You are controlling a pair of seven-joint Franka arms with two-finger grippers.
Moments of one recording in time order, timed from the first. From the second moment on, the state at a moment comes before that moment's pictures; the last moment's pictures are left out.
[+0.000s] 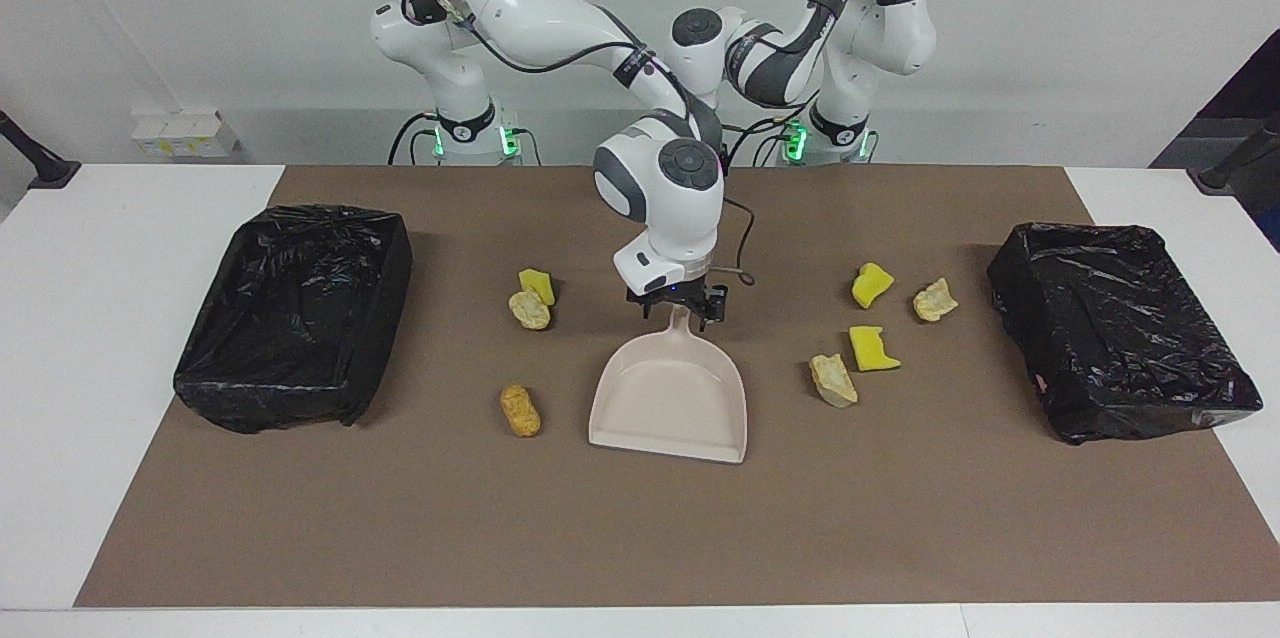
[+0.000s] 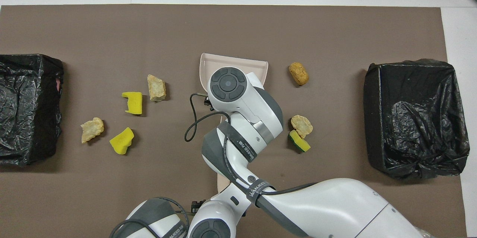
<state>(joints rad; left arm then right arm) -0.88 -0.13 -0.11 -2.47 -0.07 2.31 -0.86 0.45 0.56 0.22 -1.51 -0.13 2.06 0.99</state>
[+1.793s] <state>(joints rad) -0.21 -0.26 -0.05 -2.29 -0.06 1.87 -0.53 0.26 0.41 0.24 -1.56 -0.17 1.99 -0.80</state>
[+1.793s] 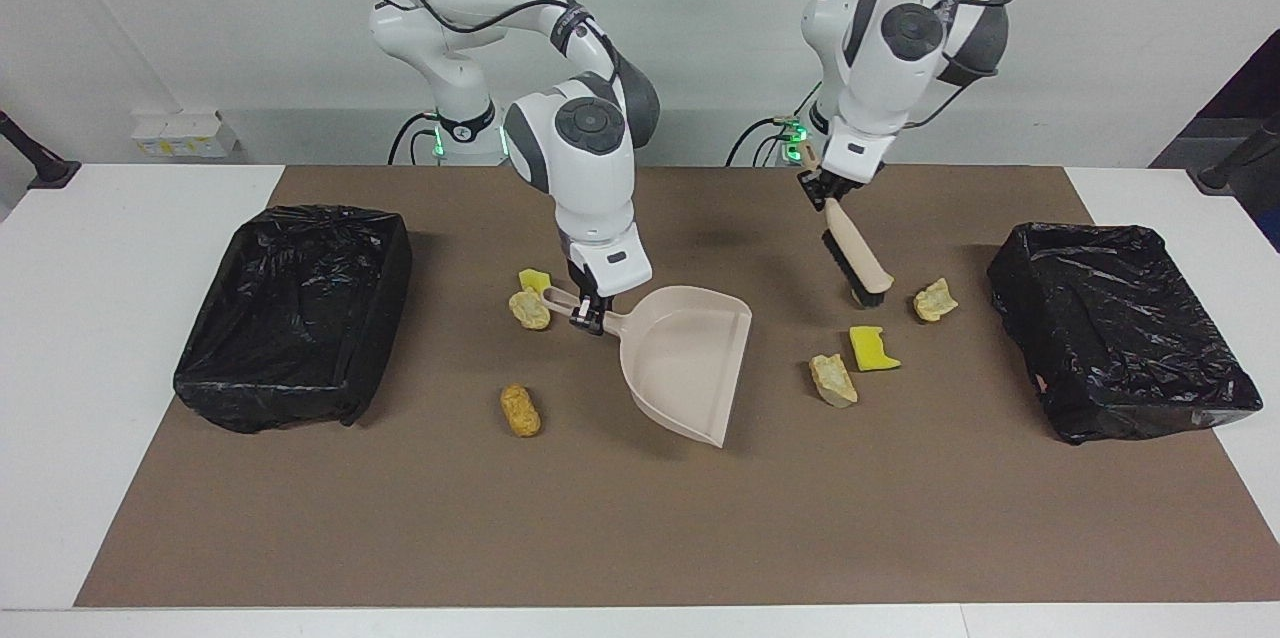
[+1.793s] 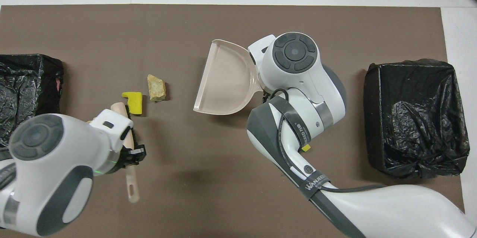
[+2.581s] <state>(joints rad) 0.11 -0.14 -0.06 -2.32 -0.06 1.91 -0.30 0.32 0.49 0.24 -1.57 -0.33 2.06 -0.90</state>
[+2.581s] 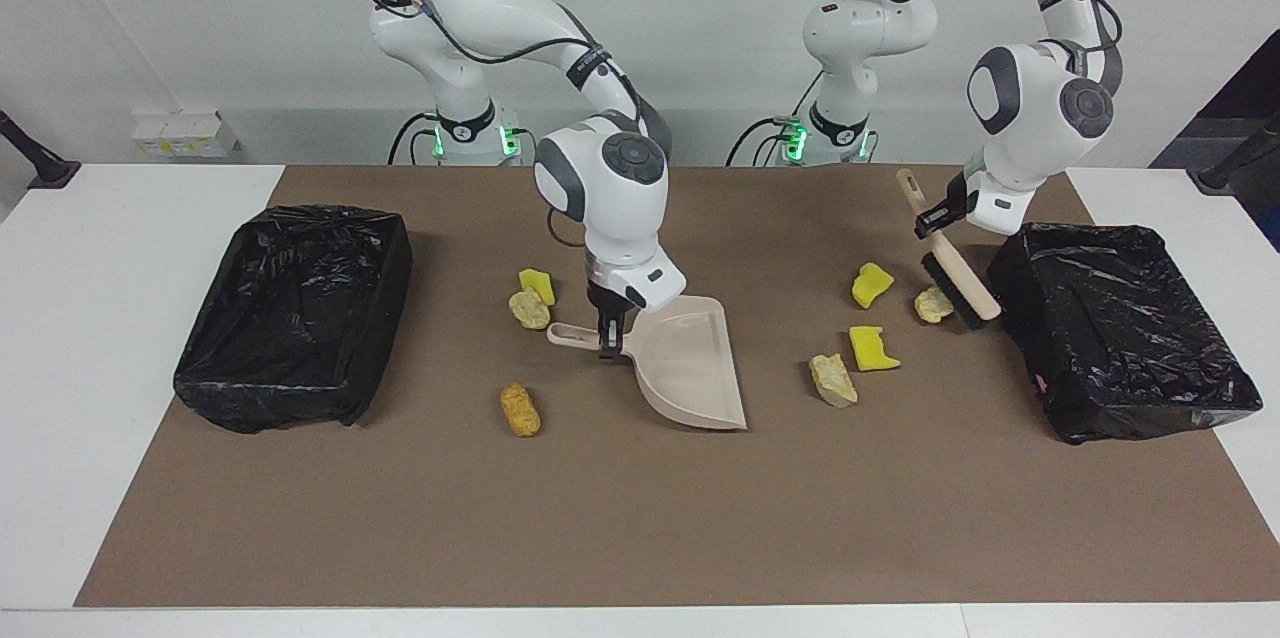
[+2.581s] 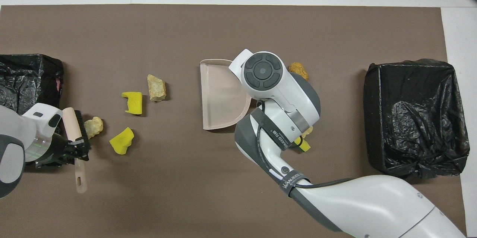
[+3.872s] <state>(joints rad) -0.20 -0.04 -0.07 -2.16 -0.21 2.02 -0.40 0.36 0.52 0.24 -1.57 -0.36 2.09 -0.90</state>
